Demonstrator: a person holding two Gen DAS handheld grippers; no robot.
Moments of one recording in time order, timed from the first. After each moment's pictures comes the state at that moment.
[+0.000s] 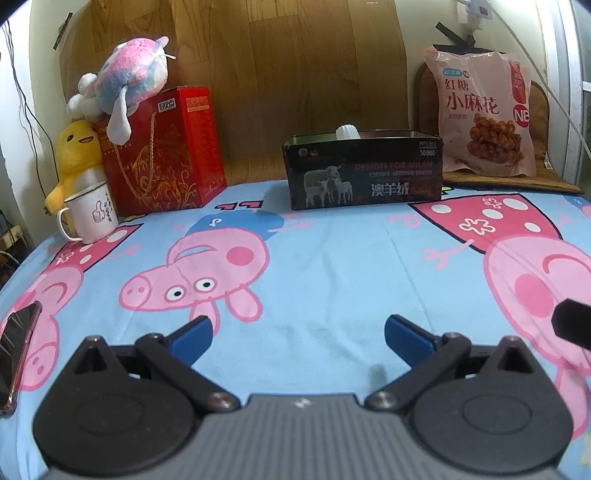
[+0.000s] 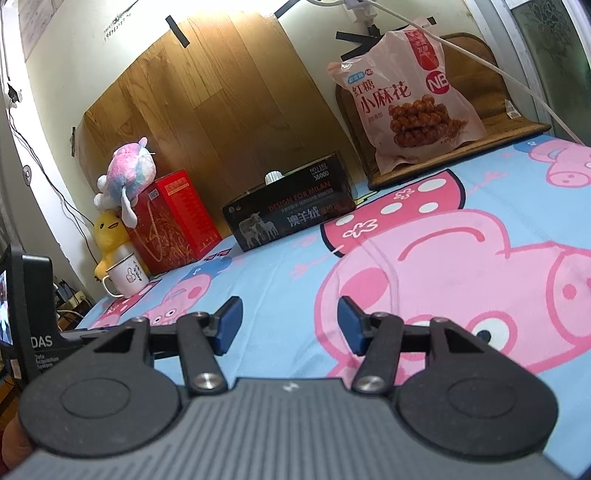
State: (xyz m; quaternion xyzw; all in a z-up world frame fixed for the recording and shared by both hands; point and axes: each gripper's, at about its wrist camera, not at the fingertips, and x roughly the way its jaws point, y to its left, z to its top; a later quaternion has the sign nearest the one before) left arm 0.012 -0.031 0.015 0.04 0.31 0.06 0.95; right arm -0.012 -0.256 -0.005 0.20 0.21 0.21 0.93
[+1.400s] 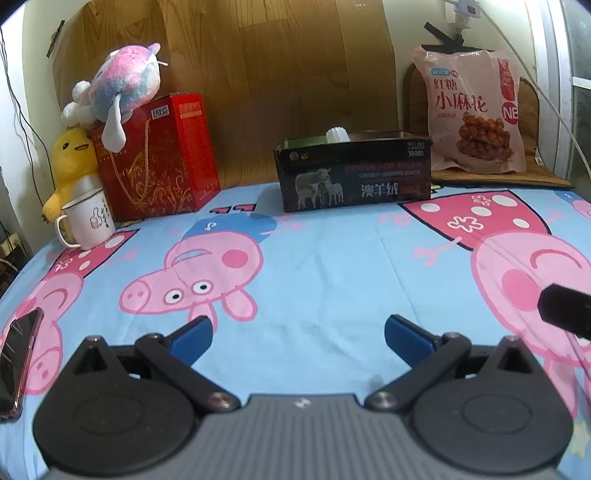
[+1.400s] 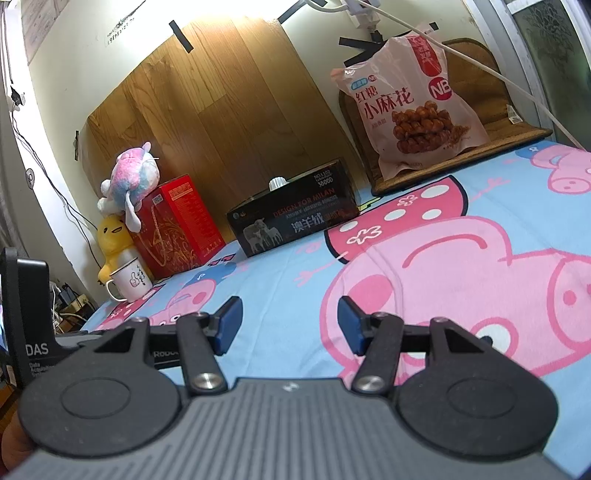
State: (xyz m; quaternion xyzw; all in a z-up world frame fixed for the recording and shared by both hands) left arm 0.005 -0.035 0.021 0.06 0.31 0.05 0.95; right arm -0.014 -0.255 -0.001 0.20 0.21 0.21 0.93
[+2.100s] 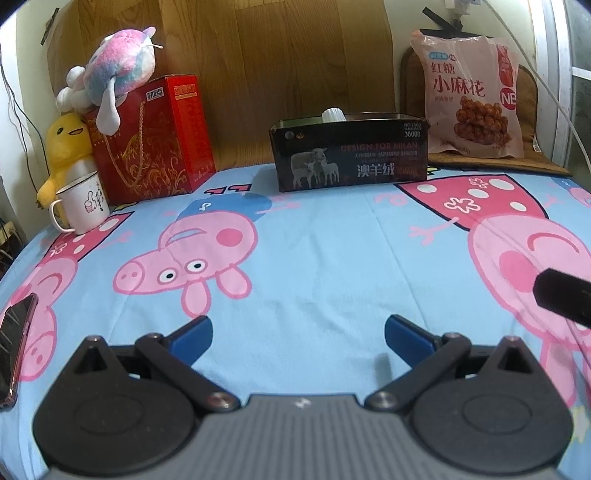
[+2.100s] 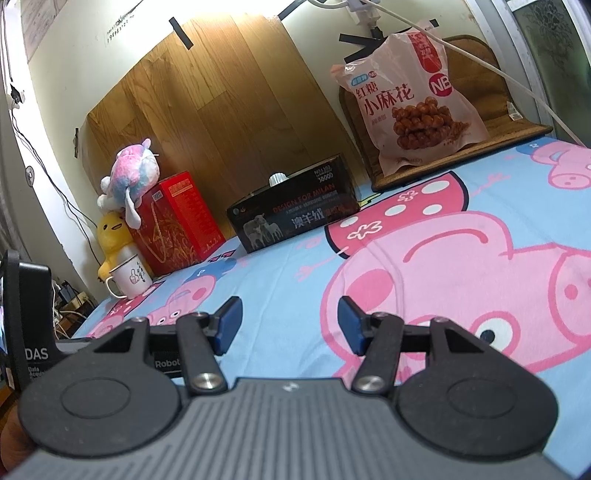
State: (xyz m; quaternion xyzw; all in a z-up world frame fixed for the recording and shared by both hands) left arm 0.003 -0.037 0.014 0.05 0.34 0.05 0.94; right arm -0.014 -0.253 -0.003 0.20 0.21 0.21 0.93
